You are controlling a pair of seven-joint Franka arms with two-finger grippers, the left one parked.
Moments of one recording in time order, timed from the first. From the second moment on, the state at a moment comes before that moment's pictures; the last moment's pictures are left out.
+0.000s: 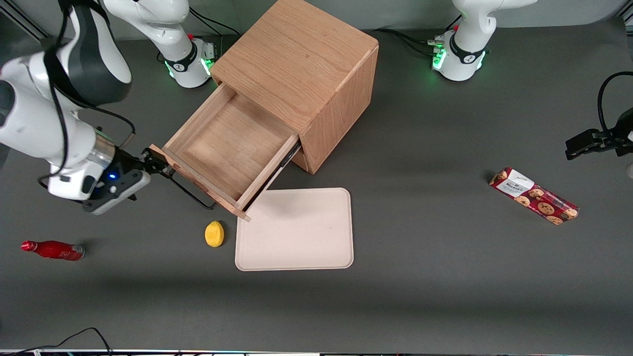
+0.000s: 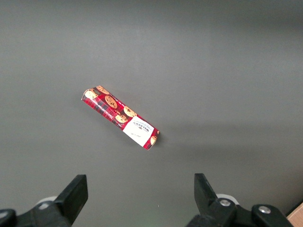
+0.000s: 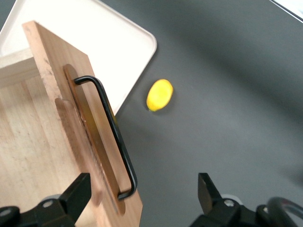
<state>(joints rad) -0.17 0.12 0.34 -1.70 0.01 1.84 -0.34</state>
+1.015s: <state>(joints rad) -0.06 -0.19 0.01 -1.70 0.01 1.52 0.10</state>
